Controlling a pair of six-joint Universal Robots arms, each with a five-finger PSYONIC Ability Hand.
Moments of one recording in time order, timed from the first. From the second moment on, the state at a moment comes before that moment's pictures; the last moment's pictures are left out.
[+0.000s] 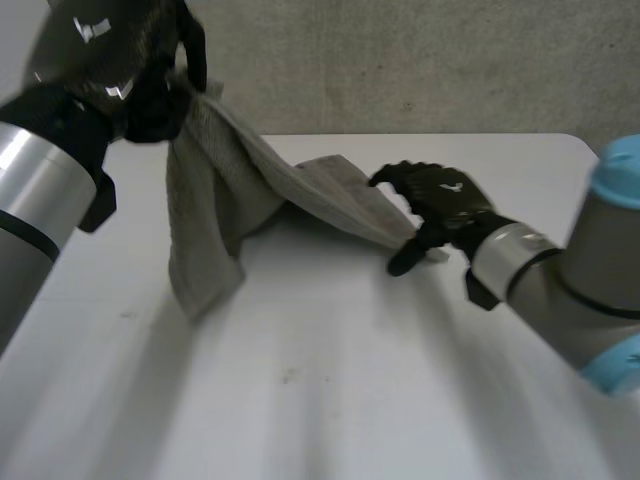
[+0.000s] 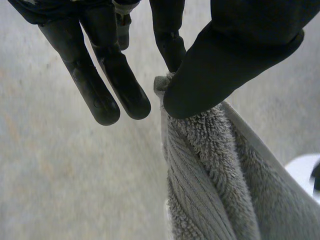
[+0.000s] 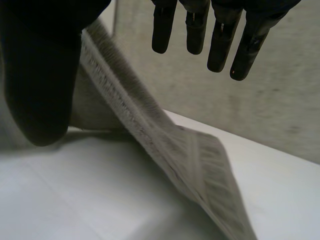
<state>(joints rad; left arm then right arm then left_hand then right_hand) 4.22 -1.46 -1.53 3.27 -1.53 3.25 2.01 -1.21 1.48 -0.11 1.28 3.19 1.16 0.17 1.22 1.22 1.03 0.31 0.28 0.28 0.28 0.11</state>
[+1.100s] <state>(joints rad) 4.26 -1.67 -1.58 3.11 -1.52 3.34 1.84 -1.43 1.30 0.70 1.19 2.33 1.16 0.17 1.22 1.22 1.03 1.39 1.21 1.22 1.22 1.04</state>
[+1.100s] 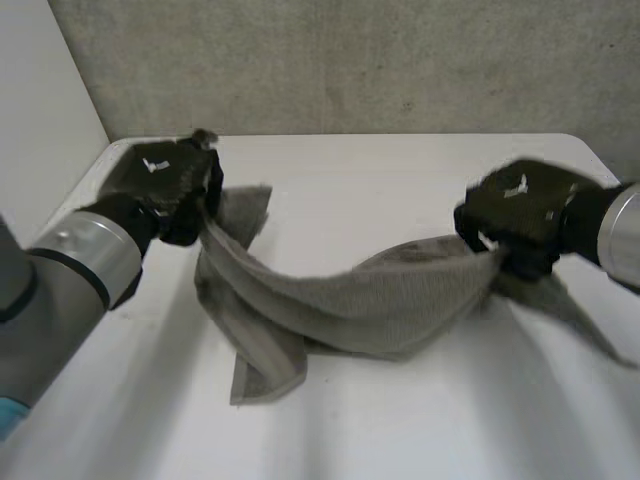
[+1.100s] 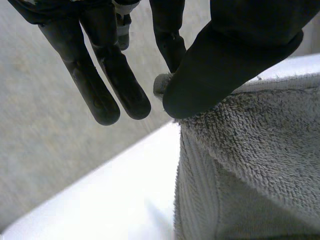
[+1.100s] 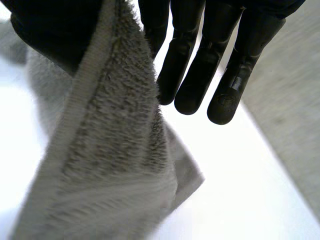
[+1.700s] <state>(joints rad) 4.27 -1.96 -0.91 3.47 -1.68 3.46 1.87 -1.25 1.10 -0.30 1.33 2.50 1.16 0.17 1.22 1.22 1.03 1.39 1.21 1.22 1.22 1.04</state>
